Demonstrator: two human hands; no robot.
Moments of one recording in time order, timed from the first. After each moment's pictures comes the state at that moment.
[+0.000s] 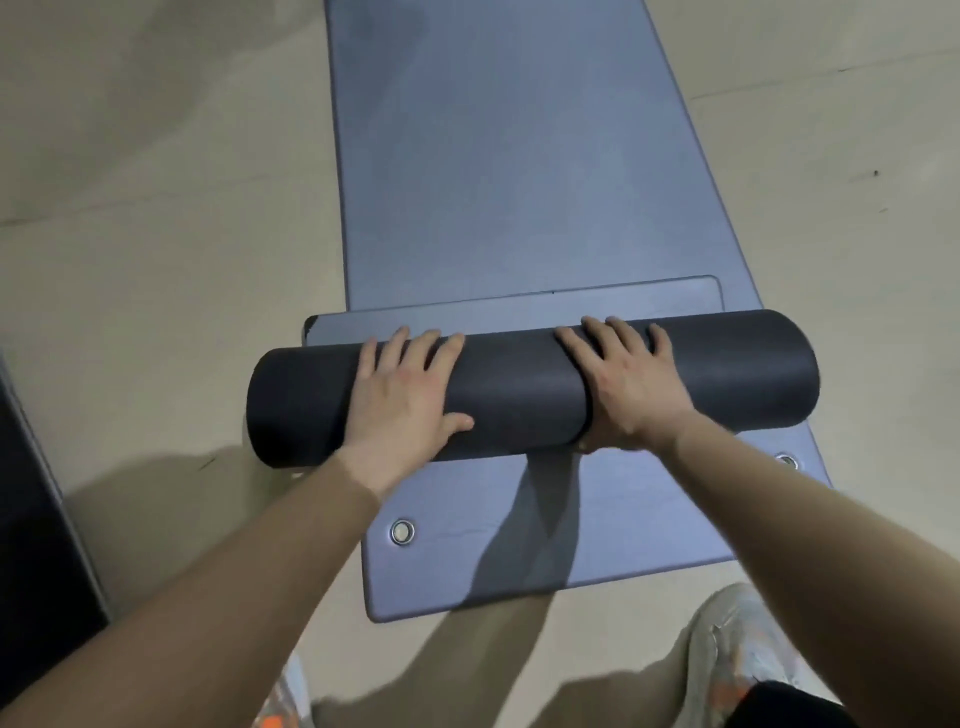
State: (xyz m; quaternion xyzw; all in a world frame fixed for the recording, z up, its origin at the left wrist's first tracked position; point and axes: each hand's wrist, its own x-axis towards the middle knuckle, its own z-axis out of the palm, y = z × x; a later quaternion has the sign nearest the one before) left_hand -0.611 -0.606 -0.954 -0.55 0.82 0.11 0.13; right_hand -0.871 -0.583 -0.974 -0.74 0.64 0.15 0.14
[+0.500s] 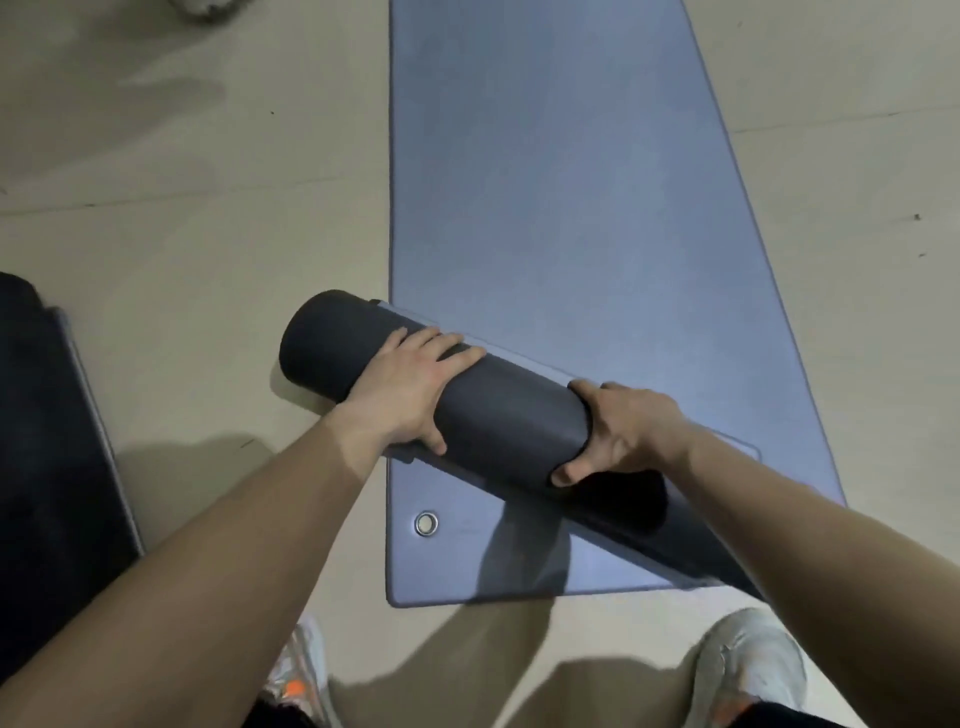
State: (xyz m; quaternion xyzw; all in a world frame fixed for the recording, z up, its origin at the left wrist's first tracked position) left_hand -0.567 -0.633 -0.946 -0.48 0.85 0.11 0.18; right_hand -0.836 -0.584 -0.947 -0.67 0.62 0.20 0.35
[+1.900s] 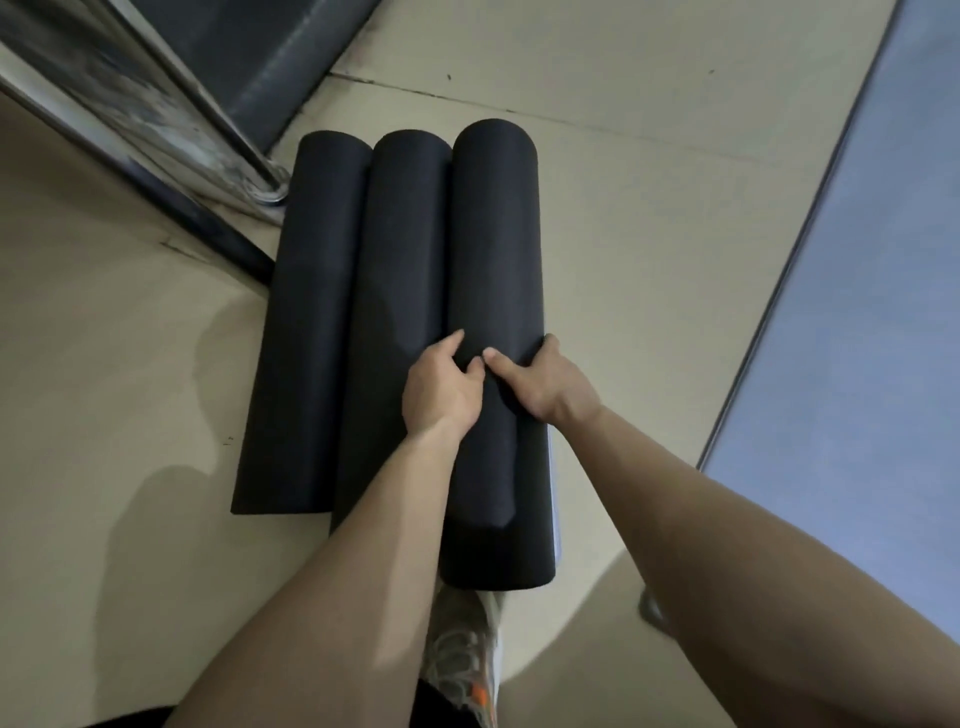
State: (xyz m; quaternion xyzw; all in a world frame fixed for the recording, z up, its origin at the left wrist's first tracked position) left_hand -0.265 -0.500 -0.936 -0.90 0.30 0.24 -0.20; right_hand -0.369 -0.578 -0.970 -0.63 0.55 0.02 0.54
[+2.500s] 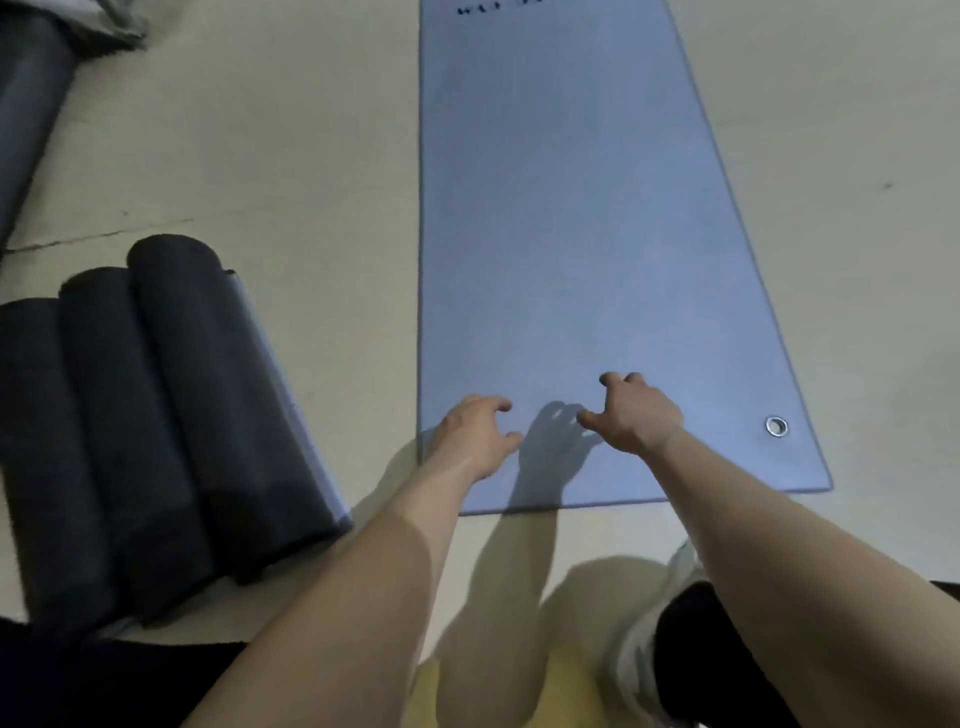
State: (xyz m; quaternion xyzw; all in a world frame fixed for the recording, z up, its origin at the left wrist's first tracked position) left_hand -0.630 -0.469 -0.903 -0.68 0.63 0.37 0.06; right_hand -0.843 -0.480 -0.925 -0.56 0.74 0.12 0.34
